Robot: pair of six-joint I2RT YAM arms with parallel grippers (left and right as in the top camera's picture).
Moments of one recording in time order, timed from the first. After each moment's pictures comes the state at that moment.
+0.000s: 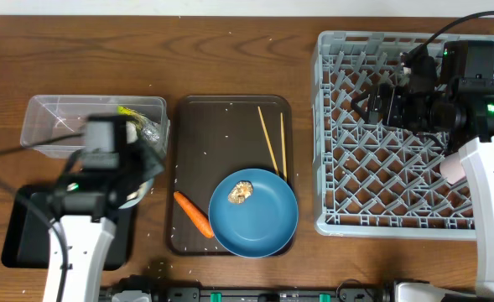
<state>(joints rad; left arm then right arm) 0.00 1.07 1.01 -0.98 0.02 -0.59 -0.02 1.45 1.48 -1.06 -0.41 0.16</state>
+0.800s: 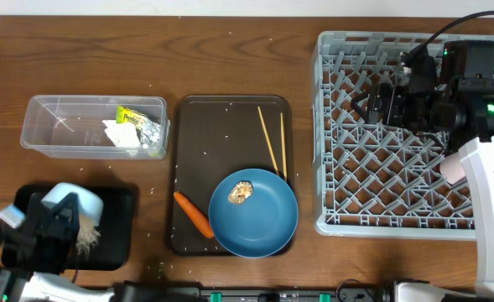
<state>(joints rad) 1.38 1.02 0.51 -0.69 1.32 0.04 -0.02 1.45 1.48 -1.05 -0.41 0.16</state>
